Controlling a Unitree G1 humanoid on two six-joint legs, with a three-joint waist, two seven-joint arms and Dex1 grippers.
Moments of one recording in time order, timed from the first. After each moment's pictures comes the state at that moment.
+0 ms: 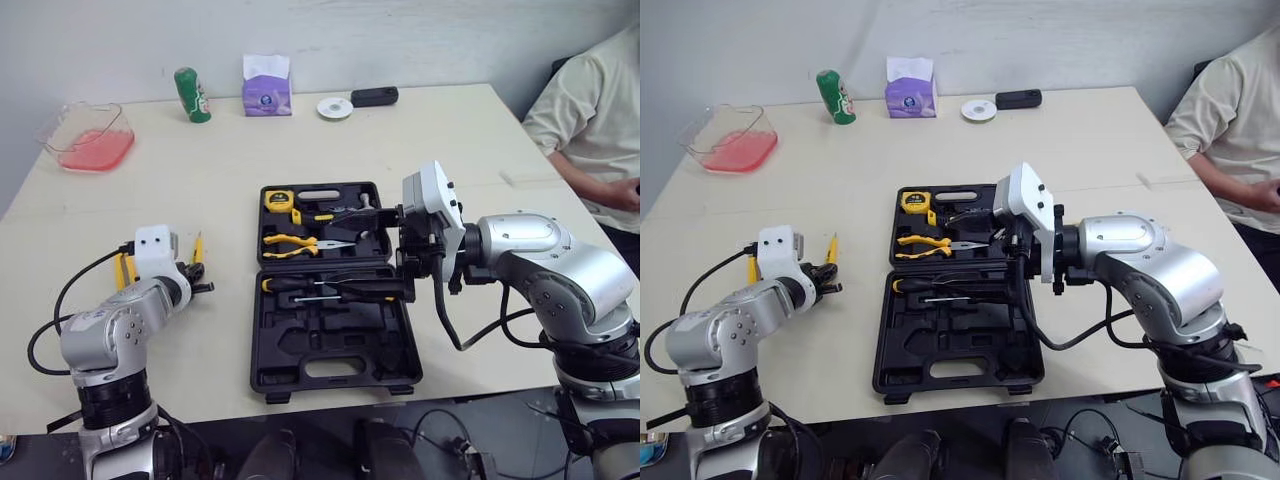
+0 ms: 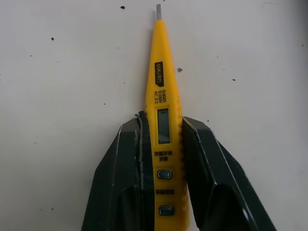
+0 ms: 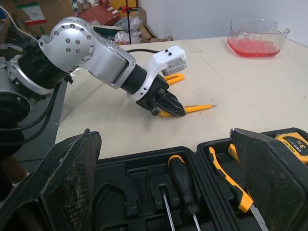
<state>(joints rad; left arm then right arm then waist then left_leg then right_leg) -0.39 0.42 0.37 -0.30 -0.42 1.31 0.07 -0.69 -0.67 0.11 -0.43 0.72 0.79 0.93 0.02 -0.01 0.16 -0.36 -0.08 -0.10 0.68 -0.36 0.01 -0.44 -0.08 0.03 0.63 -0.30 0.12</state>
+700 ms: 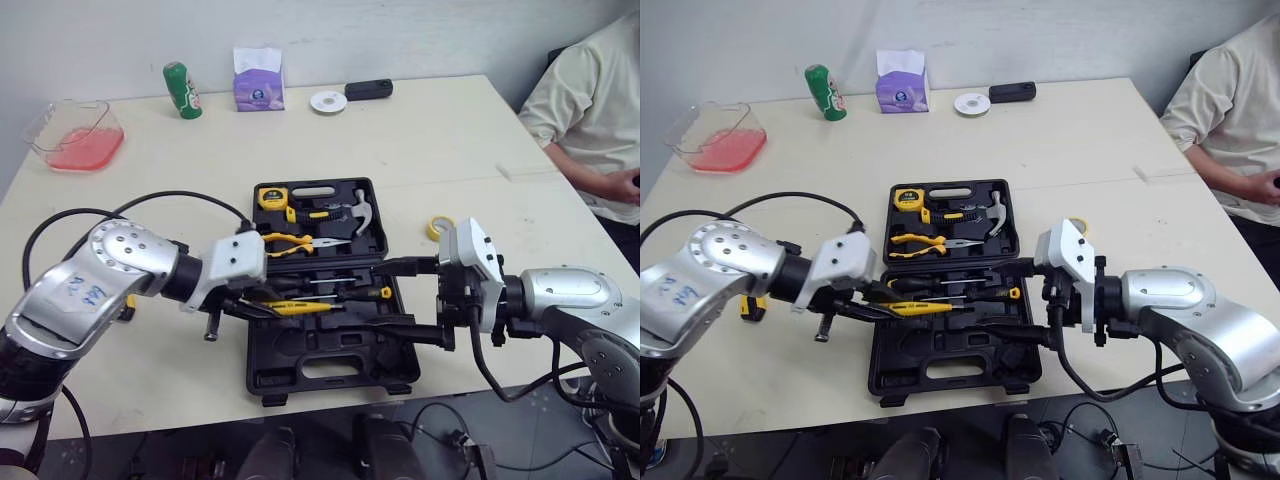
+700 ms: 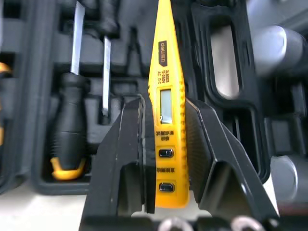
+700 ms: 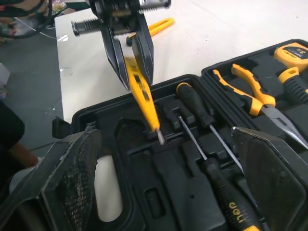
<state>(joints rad) -0.63 1.03 -0.30 -0.46 -0.42 0.79 -1.13 -0.35 -0.83 -0.07 -0.65 0.83 0.87 0.86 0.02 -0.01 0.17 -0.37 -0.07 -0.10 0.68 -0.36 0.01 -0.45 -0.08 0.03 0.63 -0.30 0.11</state>
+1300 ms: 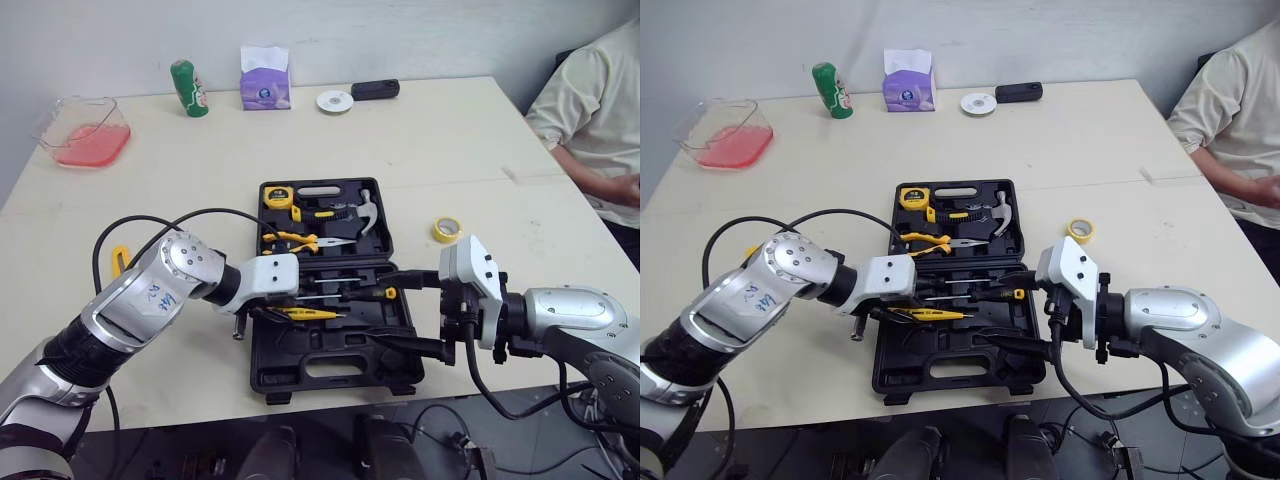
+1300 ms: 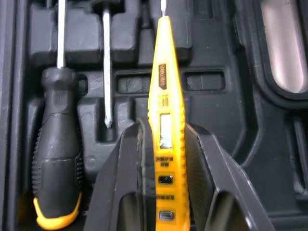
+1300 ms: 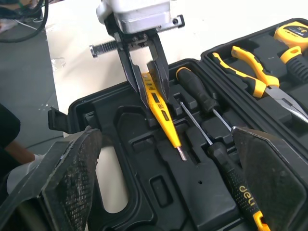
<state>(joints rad) -0.69 0.87 -0.48 -0.38 -0.17 0.83 -1.05 -0.26 -0.84 -0.09 -0.71 0.84 0.87 0.79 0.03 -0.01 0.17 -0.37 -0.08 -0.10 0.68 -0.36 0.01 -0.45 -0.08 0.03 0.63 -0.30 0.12</state>
